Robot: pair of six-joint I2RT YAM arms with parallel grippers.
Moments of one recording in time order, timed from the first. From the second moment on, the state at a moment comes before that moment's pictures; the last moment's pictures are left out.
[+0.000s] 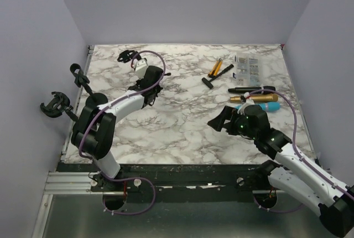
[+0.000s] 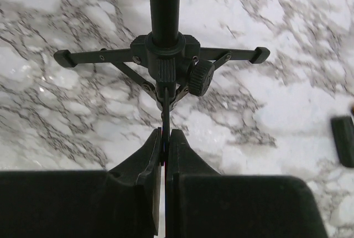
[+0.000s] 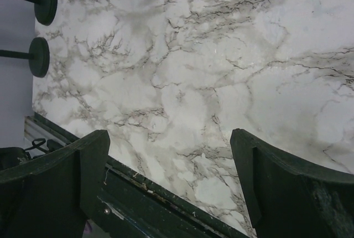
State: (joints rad) left arm -0.50 1.63 1.03 -0.09 -0.44 -0.77; right arm 0.57 0.75 0.51 -0.30 -0.09 0.74
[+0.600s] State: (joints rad) left arm -0.24 1.97 1.52 -0.36 -0.53 -0.85; right arm 0.57 1.03 0.59 -0.19 -0.07 0.68
